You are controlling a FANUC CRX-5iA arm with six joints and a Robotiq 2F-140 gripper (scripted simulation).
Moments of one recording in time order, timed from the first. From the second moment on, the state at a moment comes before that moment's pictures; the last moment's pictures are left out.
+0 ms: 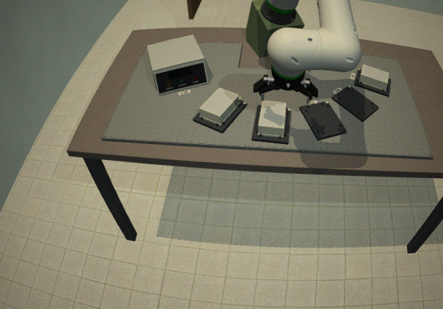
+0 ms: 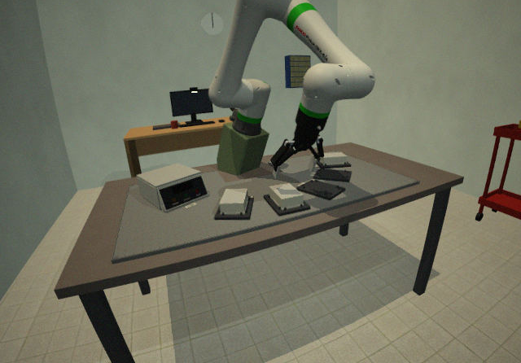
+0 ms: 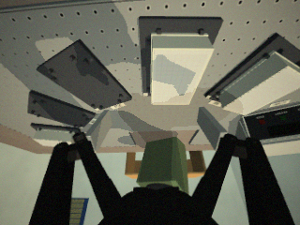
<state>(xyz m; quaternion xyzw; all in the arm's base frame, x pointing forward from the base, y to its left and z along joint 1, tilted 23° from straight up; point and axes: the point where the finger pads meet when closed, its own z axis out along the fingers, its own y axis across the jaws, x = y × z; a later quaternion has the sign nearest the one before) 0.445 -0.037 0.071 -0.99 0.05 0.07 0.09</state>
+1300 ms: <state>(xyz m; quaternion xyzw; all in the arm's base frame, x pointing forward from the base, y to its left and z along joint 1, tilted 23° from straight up) 0.411 -0.185 0.031 -0.95 0.24 0.08 0.18</state>
